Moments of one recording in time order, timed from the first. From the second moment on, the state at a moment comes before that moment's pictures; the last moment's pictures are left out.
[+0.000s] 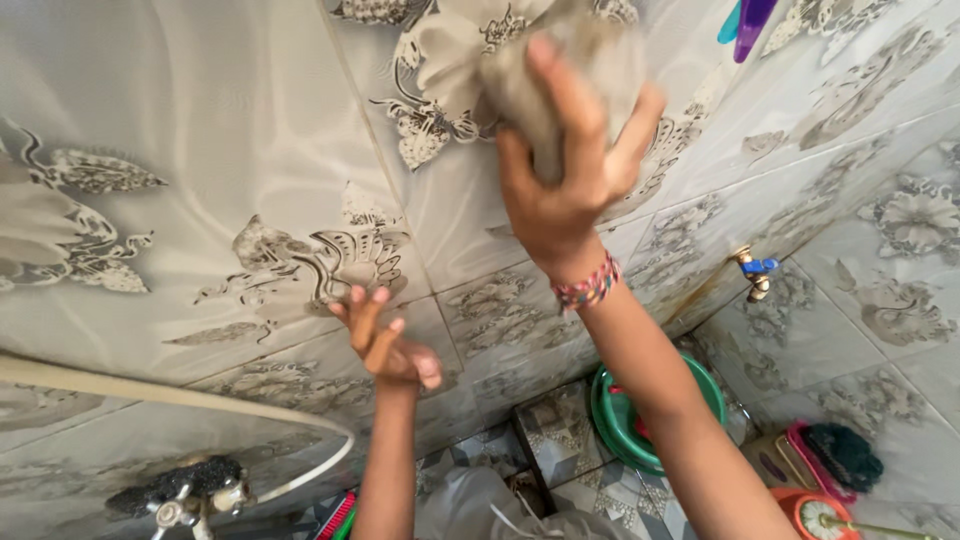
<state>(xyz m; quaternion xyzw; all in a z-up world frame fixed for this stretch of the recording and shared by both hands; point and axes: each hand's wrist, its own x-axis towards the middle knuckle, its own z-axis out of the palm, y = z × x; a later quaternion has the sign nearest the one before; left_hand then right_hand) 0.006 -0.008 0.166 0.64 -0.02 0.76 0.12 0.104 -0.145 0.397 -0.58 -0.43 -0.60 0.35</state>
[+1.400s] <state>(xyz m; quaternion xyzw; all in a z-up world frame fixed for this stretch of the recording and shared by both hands) 0.021 -0.002 0.158 0.61 0.00 0.79 0.08 0.142 -0.175 0.351 -0.60 -0.37 -0.57 0.41</state>
